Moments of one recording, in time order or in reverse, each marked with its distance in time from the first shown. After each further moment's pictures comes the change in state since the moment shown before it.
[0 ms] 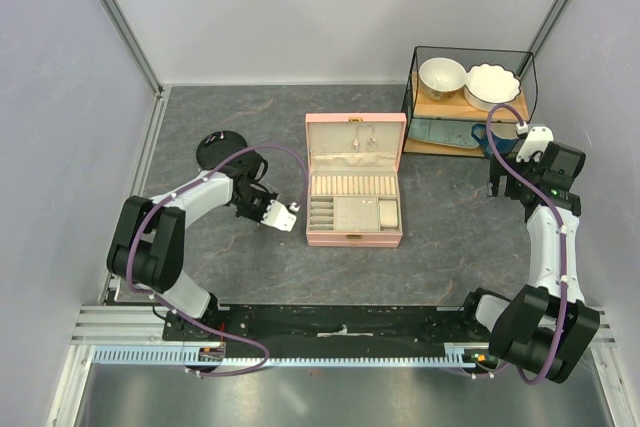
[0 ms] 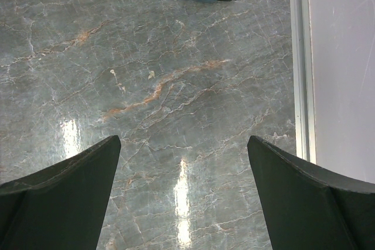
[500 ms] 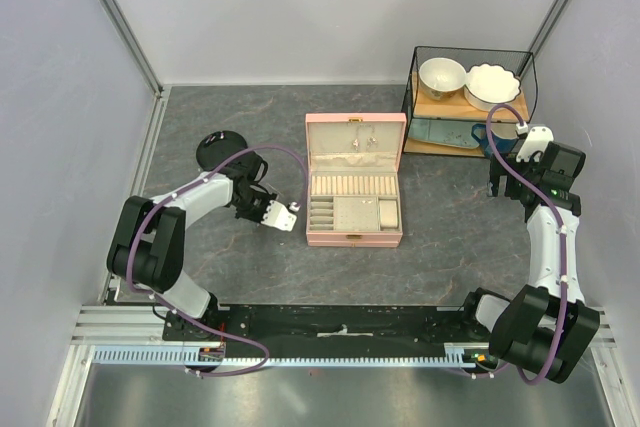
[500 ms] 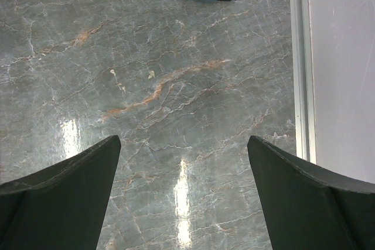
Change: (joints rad) left arm 0.000 0.000 -0.010 0.017 -0.013 -0.037; right arm 0.000 0.000 0.000 0.000 0.000 0.000
